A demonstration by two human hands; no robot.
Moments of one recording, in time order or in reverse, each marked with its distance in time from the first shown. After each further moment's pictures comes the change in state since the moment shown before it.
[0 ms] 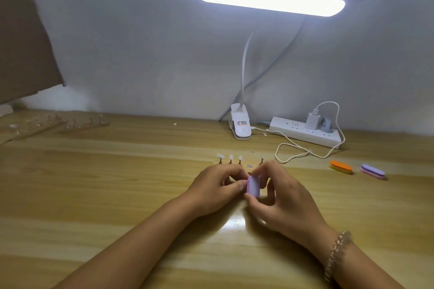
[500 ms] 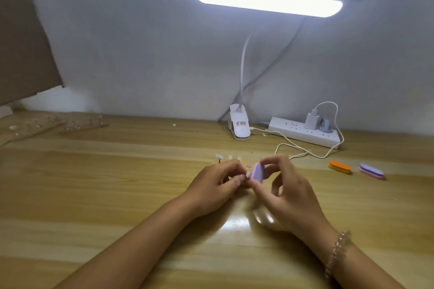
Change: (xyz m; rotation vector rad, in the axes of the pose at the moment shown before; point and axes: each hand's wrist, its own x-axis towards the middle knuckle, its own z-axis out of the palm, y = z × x) left_hand -0.003 0.004 0.001 -0.106 0.029 -0.008; right_hand 0.002 0.006 0.000 0.099 0.133 0.063
